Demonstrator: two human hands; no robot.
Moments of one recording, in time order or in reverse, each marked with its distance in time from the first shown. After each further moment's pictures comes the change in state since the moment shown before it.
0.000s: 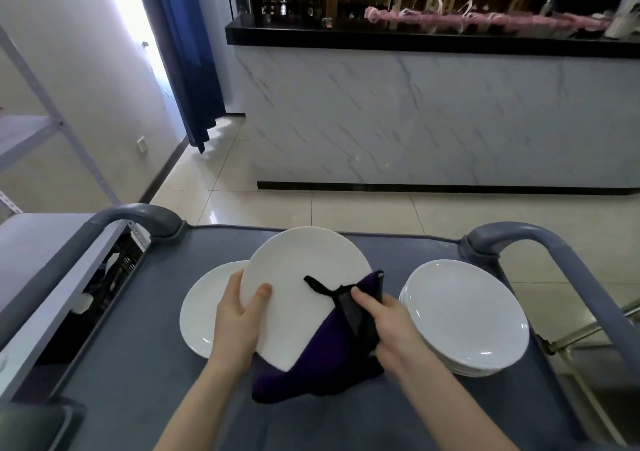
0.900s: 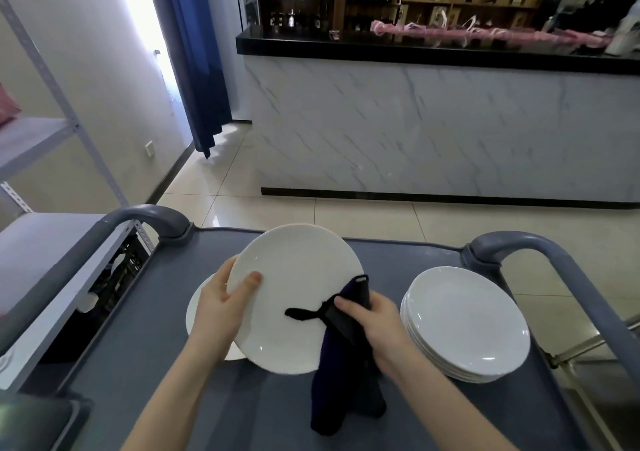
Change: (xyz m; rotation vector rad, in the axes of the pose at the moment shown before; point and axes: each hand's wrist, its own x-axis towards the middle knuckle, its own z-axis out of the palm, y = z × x) left_hand 0.006 0.026 -0.033 0.006 -0.083 0.033; right_hand -0.007 0.005 0.010 -0.295 -0.109 -0.167
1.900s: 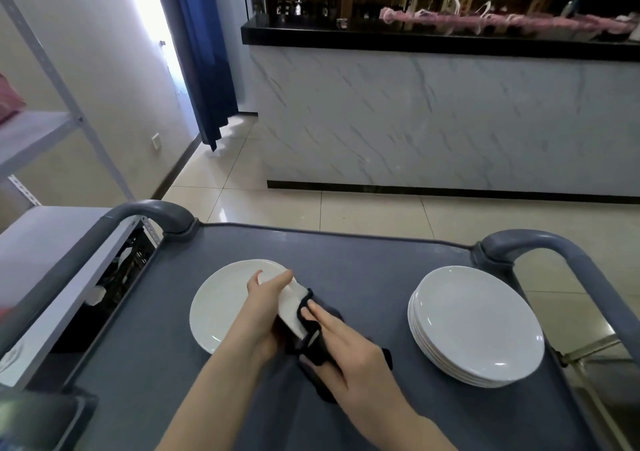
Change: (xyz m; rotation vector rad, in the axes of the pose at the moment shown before) left_hand 0.005 0.011 0.054 -0.438 0.046 -0.643; right_hand -0.051 0.012 0.017 -0.865 -0.198 -0.893
